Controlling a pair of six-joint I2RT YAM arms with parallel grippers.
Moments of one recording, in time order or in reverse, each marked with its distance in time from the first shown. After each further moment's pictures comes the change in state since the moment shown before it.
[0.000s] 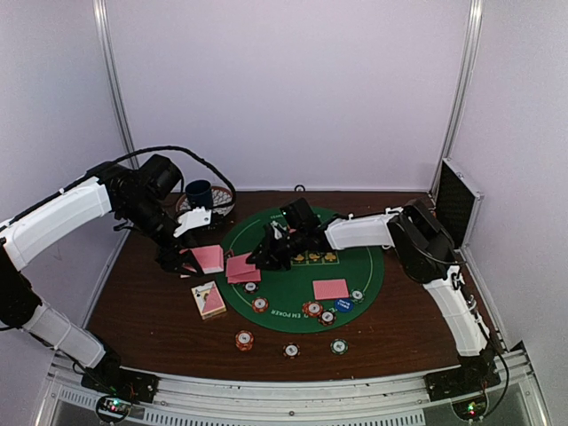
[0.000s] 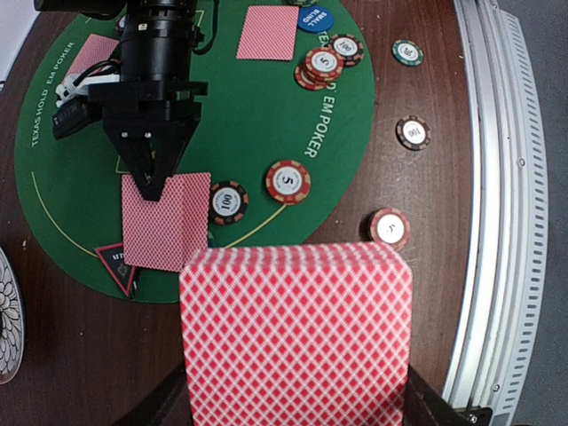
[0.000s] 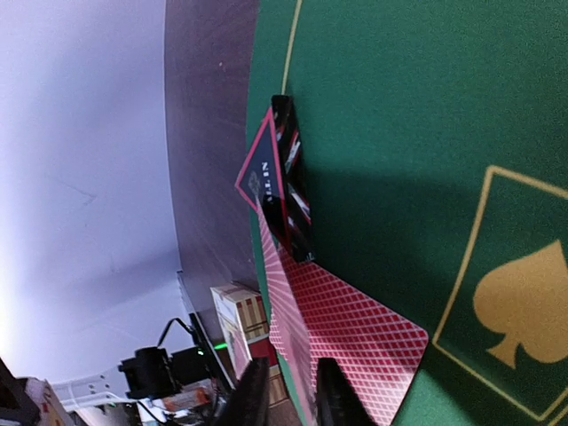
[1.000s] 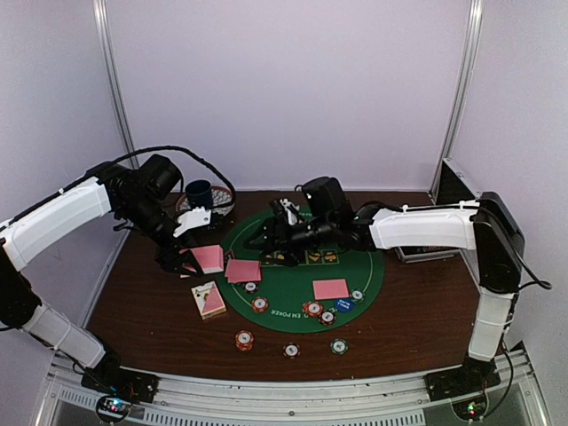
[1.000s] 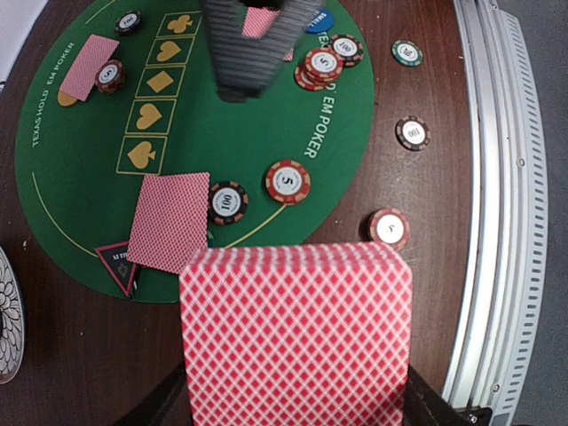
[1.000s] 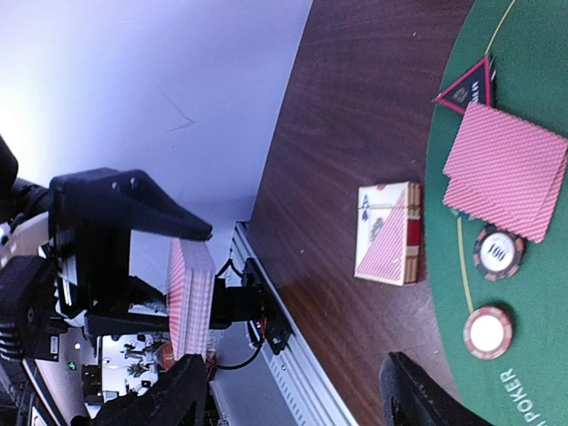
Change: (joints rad) left arm 0.000 -0.003 0.000 -0.001 0.001 0.000; right arm 0.090 -0.530 -0.391 0.050 0.082 -0.080
